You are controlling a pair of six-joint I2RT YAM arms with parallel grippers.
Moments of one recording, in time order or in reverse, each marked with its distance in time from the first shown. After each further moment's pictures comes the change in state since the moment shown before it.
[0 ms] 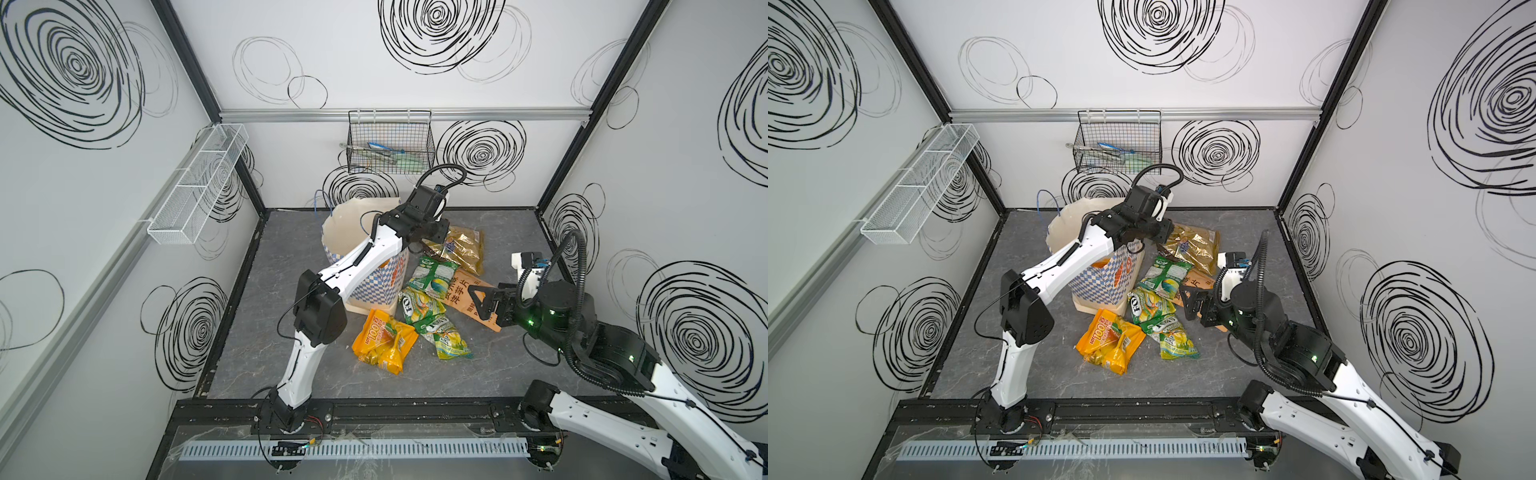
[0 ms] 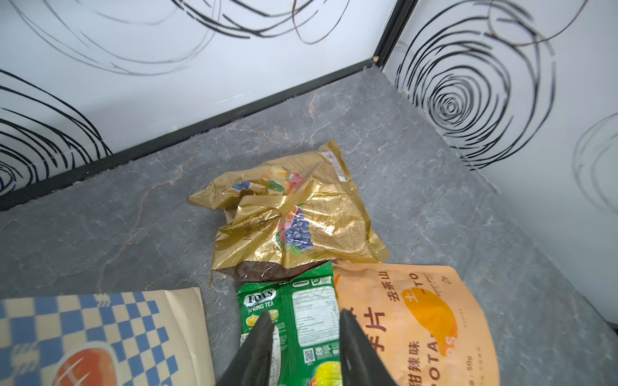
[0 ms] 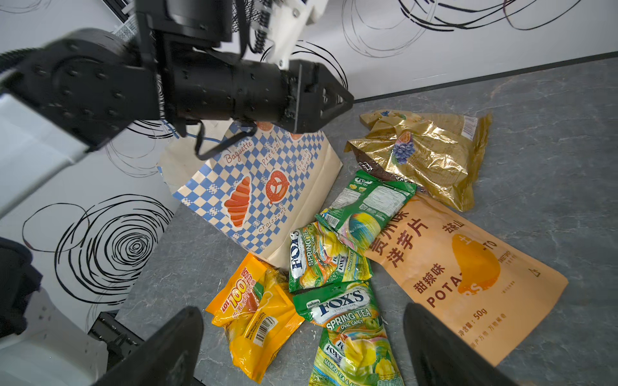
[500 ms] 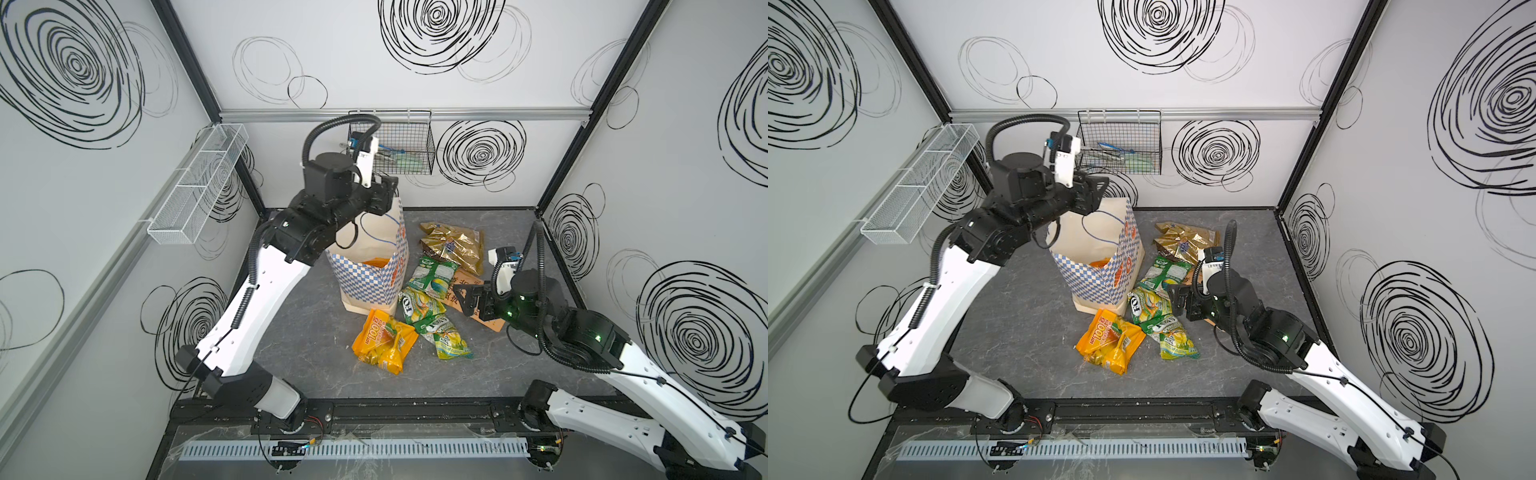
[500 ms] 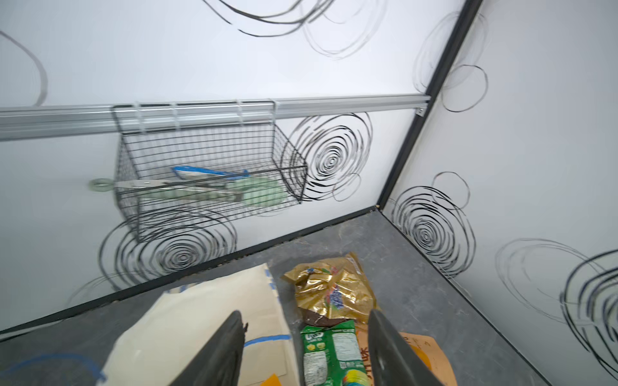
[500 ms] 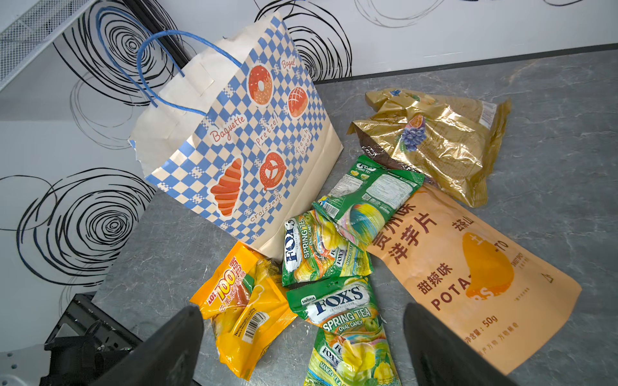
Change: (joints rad) left arm 0.169 -0.618 -0.203 -0.002 -0.077 0.073; right arm -0.019 0.116 0.003 0.046 -0.047 -0.042
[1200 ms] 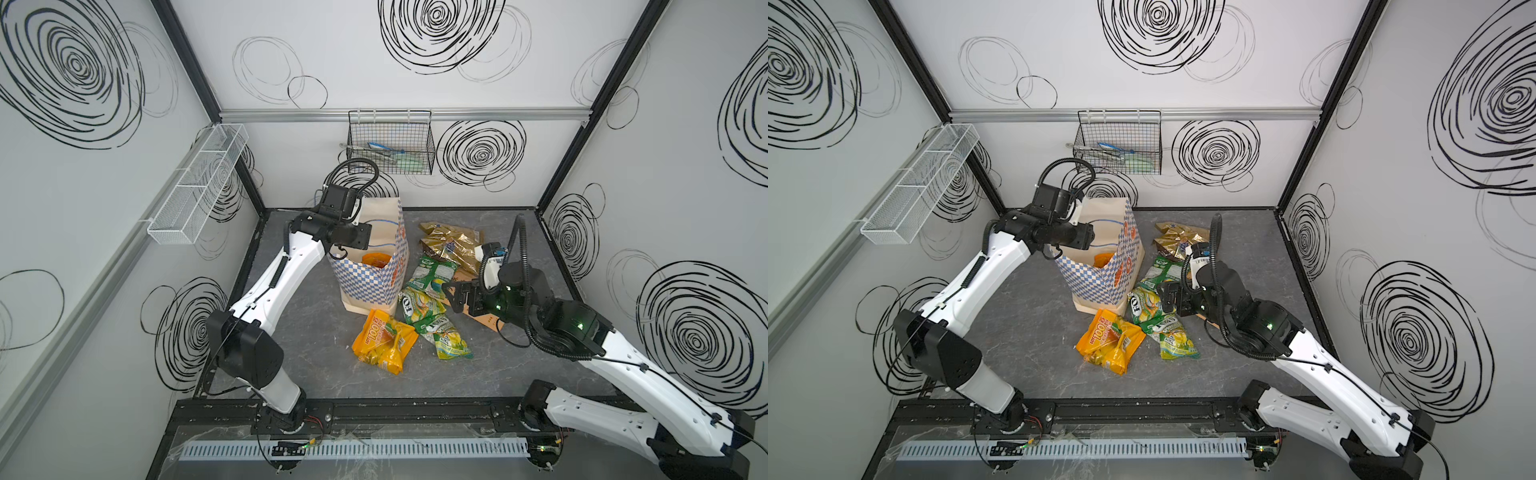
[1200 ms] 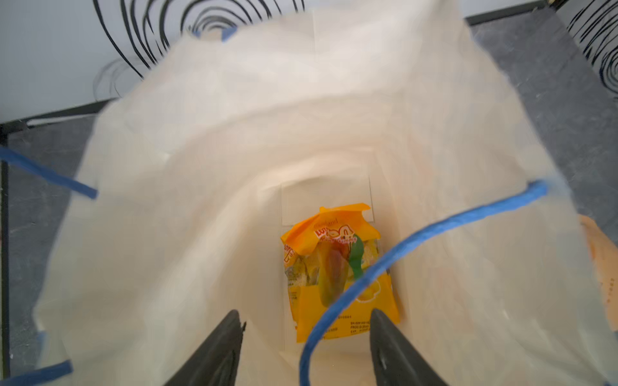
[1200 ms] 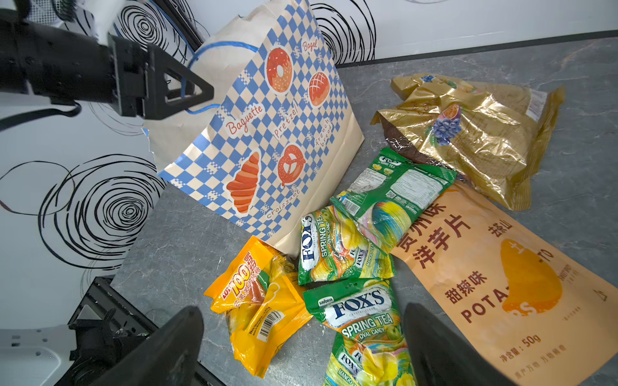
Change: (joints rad) left arm 0.171 0.144 -0.305 -0.217 0.059 0.050; right arm -0.012 0.068 0.019 0.037 -0.082 -0.003
